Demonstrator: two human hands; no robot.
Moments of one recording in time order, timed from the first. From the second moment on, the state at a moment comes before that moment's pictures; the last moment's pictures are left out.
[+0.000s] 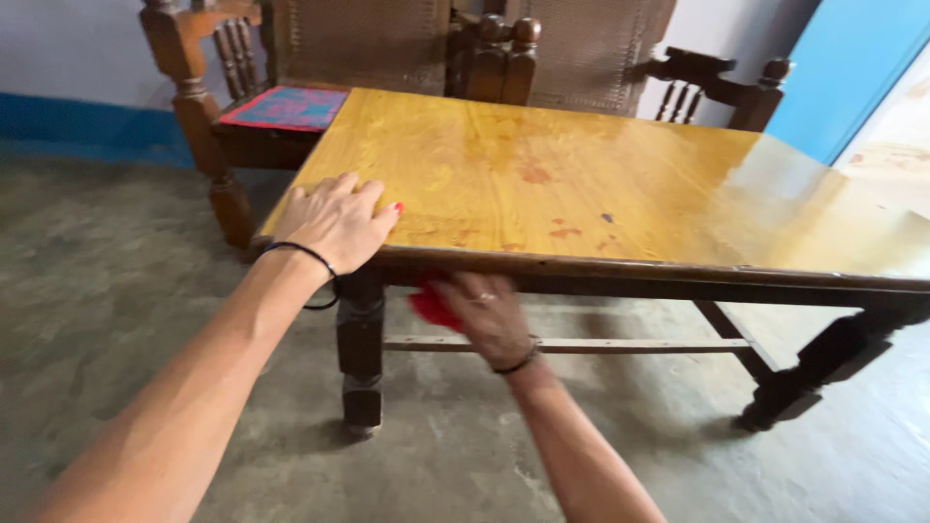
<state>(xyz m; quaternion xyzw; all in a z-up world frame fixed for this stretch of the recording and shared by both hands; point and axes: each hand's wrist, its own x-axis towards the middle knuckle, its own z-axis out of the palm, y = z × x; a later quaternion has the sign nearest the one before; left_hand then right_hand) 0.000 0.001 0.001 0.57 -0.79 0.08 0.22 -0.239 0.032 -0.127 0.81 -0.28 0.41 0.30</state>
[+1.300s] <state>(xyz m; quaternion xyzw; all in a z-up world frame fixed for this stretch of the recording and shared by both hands) -0.099 0.002 0.001 0.52 -0.84 0.02 0.13 -0.306 0.012 -0.132 0.32 -0.50 0.80 0.11</state>
